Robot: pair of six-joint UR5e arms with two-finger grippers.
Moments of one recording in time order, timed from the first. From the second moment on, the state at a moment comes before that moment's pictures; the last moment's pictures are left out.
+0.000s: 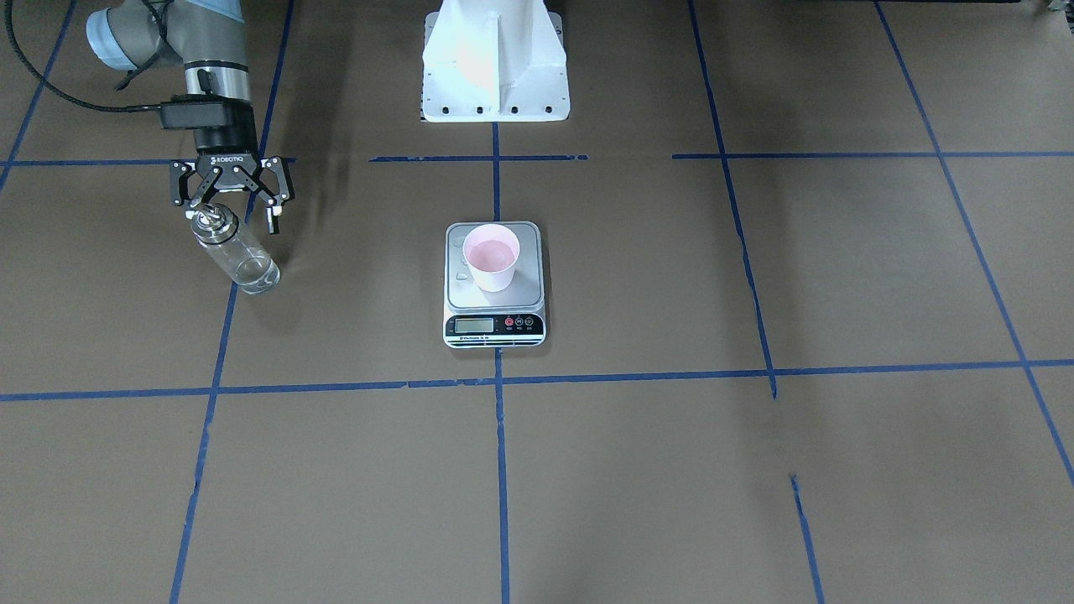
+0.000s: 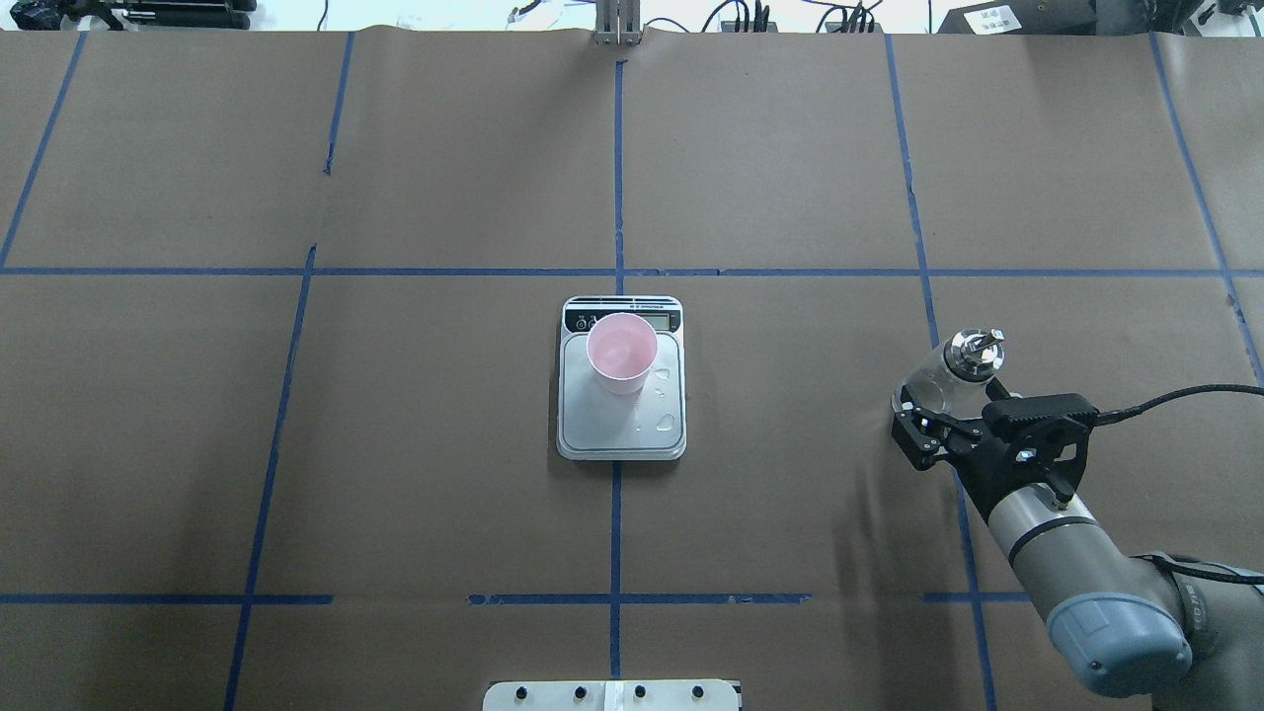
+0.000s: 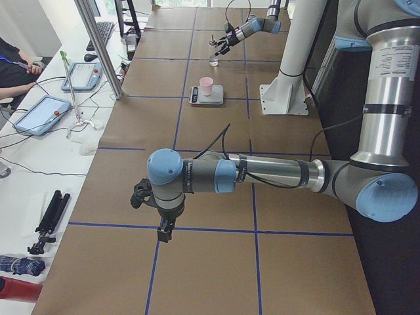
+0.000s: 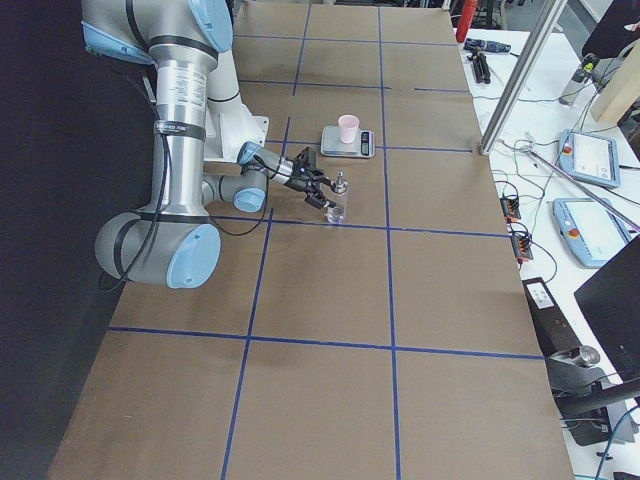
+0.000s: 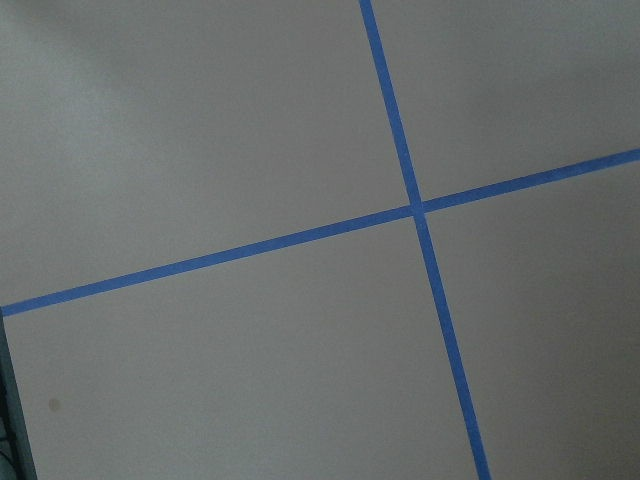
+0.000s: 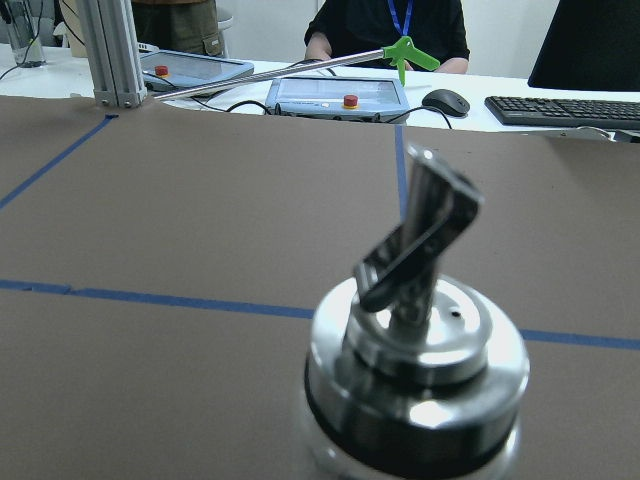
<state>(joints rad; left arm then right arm) -1.67 -1.60 -1.63 -1.49 -2.29 0.31 0.18 -1.71 1.94 -0.86 0.72 1.27</state>
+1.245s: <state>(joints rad) -1.67 -1.60 -1.63 -1.49 -2.29 0.31 0.23 -1.70 1.91 -0.84 0.72 1.25</state>
